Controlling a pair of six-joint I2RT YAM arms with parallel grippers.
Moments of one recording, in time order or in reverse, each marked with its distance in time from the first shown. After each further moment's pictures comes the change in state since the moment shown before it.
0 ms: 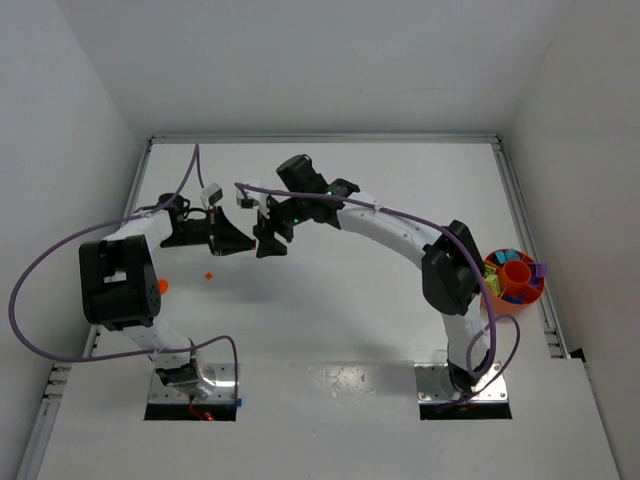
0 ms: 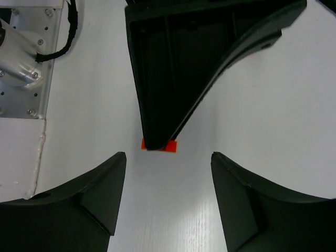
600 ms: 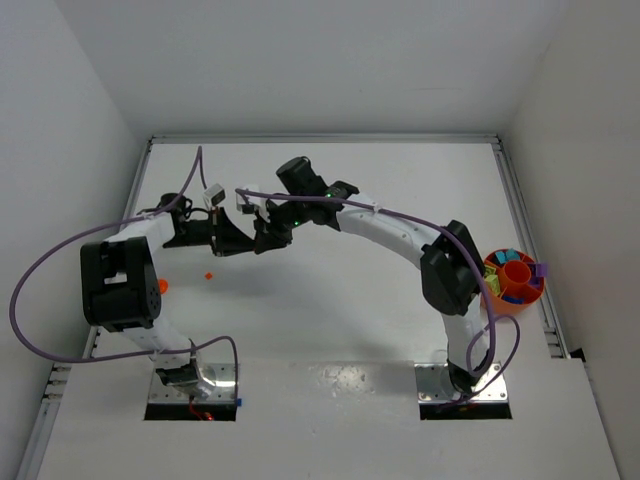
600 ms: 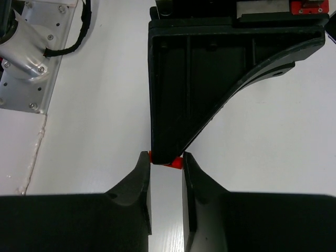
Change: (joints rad) left arm -0.028 -0.014 -0.027 0.080 0.005 -0.070; right arm 0.004 0.000 -0.024 0.039 -0.071 -0.079
